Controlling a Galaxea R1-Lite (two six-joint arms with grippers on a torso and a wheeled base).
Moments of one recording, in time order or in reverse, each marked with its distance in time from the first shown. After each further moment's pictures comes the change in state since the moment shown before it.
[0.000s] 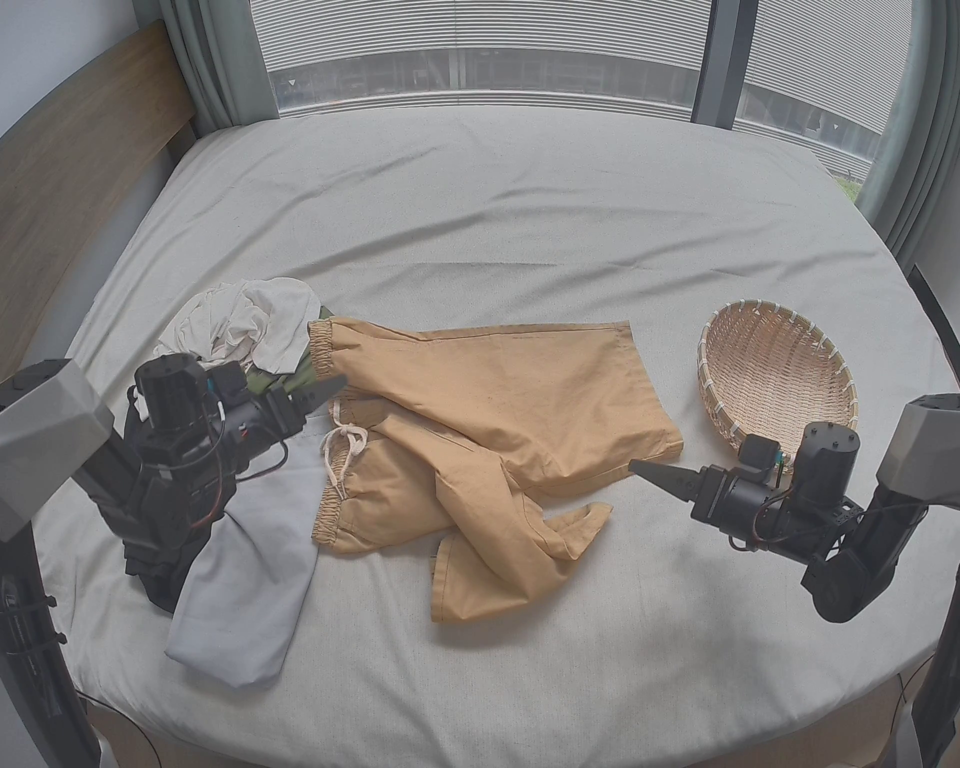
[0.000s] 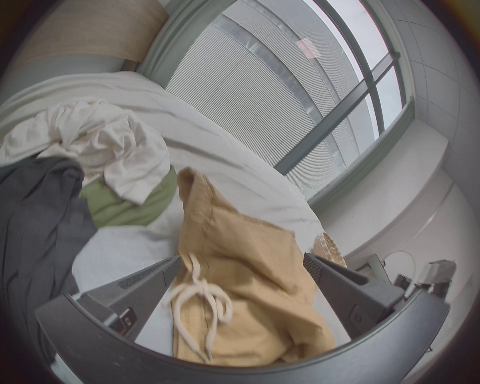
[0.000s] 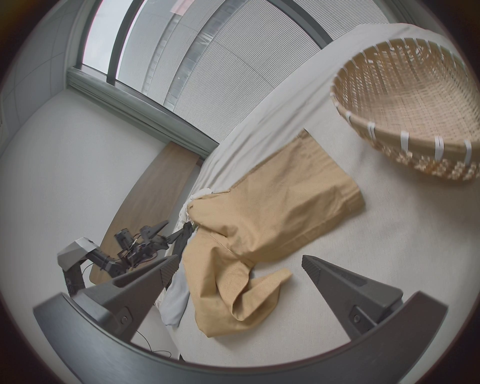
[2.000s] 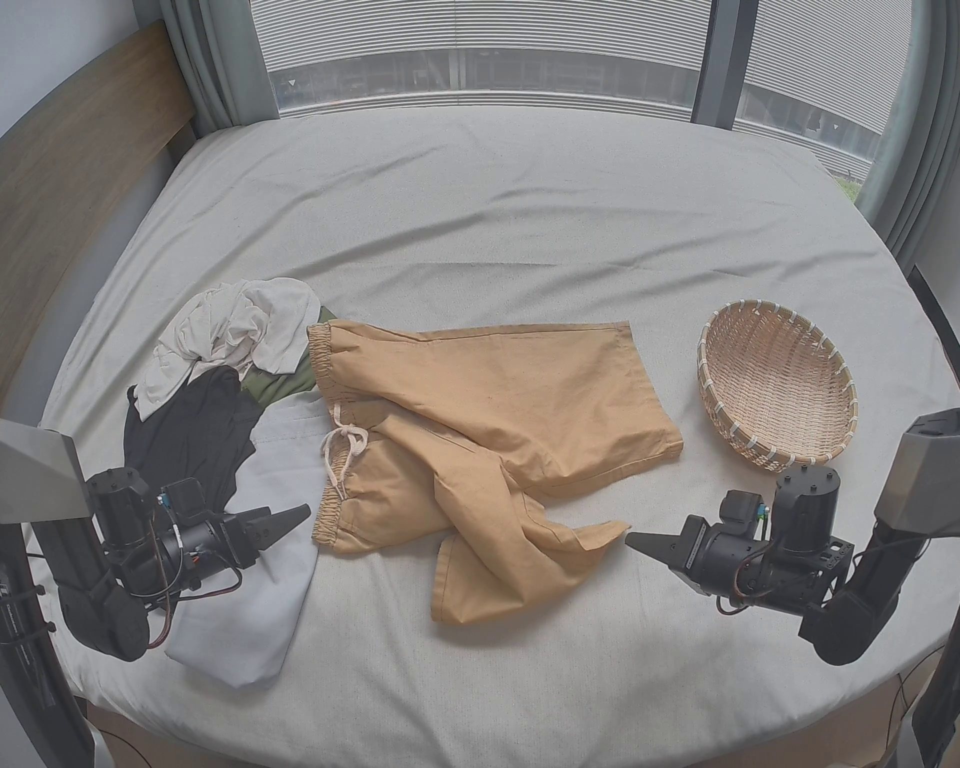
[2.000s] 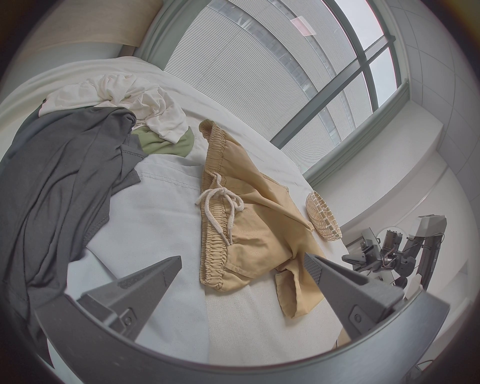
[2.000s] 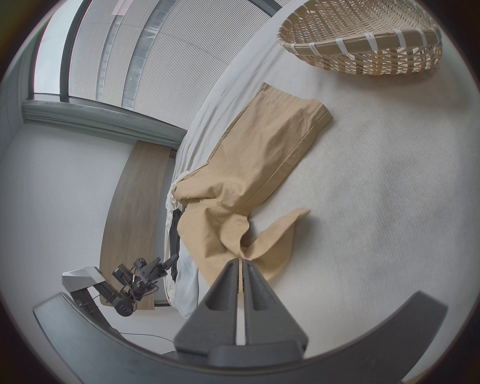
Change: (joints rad) left arm 0.120 0.016 0.506 -0.364 -0.160 0.142; right arm 0.146 -0.093 0.147 0.114 -0.143 0.217
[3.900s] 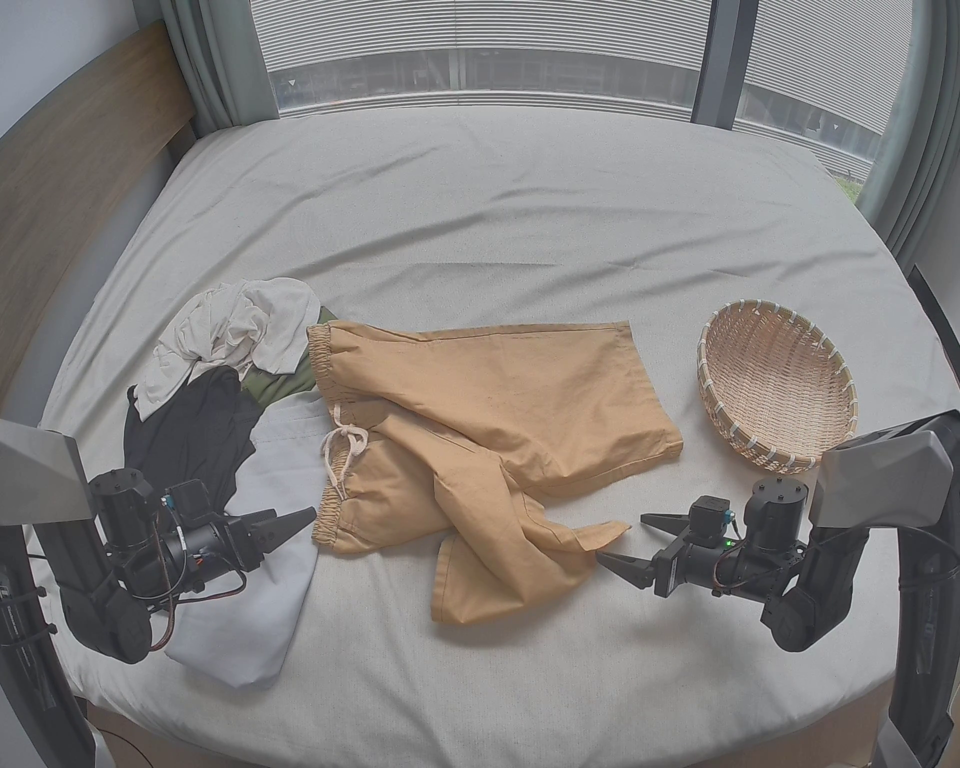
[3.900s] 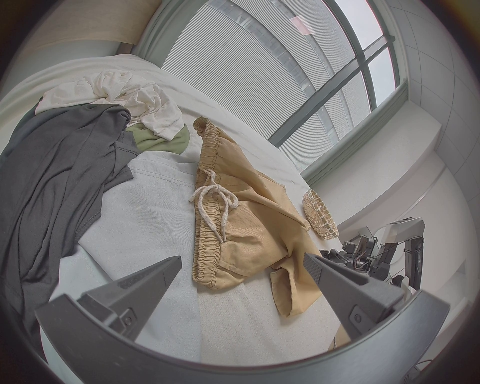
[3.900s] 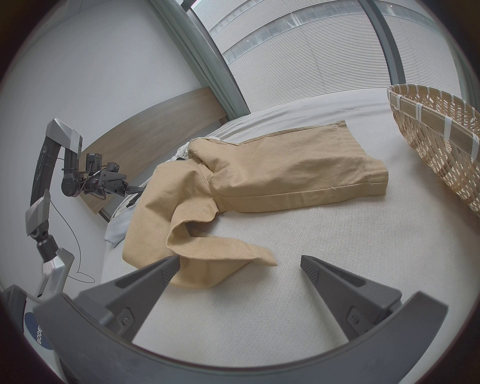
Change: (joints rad) left arm -0.023 -0.003 0.006 -0.001 -0.001 -0.004; right arm -0.130 0.341 -0.169 -0.217 0.160 -0.819
